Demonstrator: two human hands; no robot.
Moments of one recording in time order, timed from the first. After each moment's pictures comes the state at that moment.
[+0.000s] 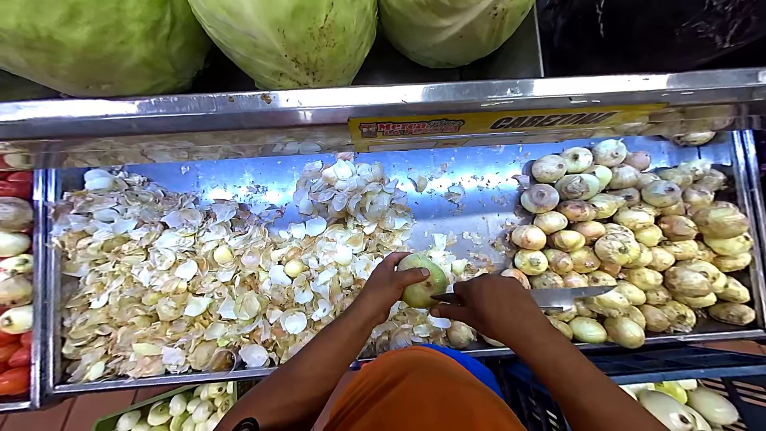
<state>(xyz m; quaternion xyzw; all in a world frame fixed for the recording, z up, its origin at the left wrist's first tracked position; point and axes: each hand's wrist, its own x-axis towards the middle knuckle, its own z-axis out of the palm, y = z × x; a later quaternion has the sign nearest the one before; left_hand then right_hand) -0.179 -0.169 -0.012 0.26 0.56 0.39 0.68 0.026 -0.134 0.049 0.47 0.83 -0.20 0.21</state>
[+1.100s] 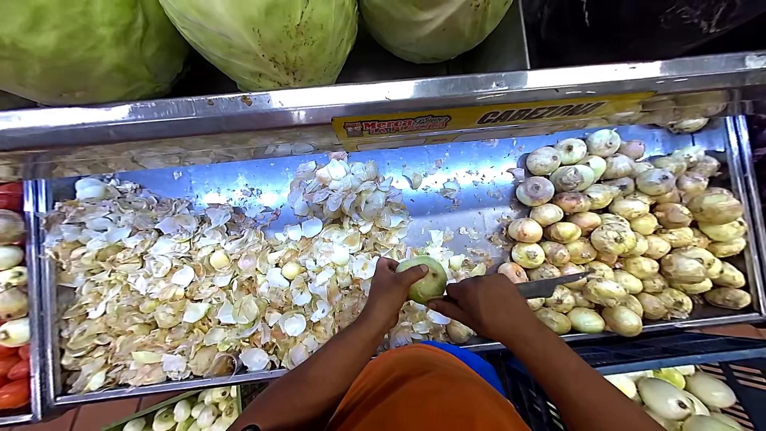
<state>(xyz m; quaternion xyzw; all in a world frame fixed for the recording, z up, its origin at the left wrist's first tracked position) -0.153 -0.172 -0.023 0.18 0.63 0.44 0.62 0.046 -0.143 0.007 0.40 0.91 -0.10 0.04</state>
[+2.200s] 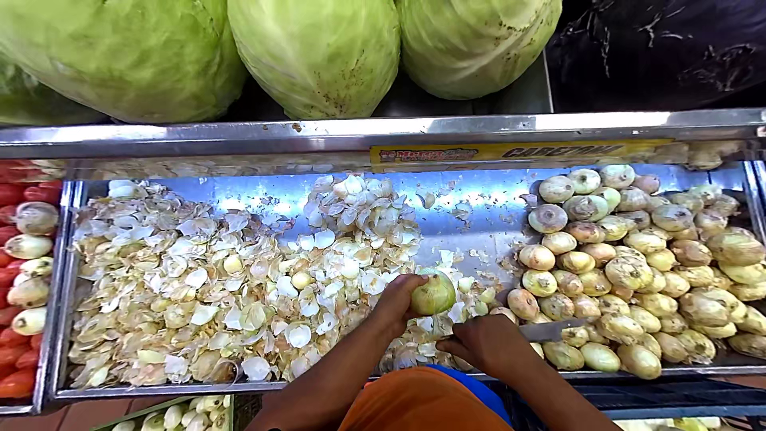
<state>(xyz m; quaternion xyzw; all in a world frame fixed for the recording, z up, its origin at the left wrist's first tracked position) -0.165 -0.153 -0.047 0.09 0.53 0.43 0.72 0.041 -0.150 -0.005 0.38 0.87 -0.20 0.25</state>
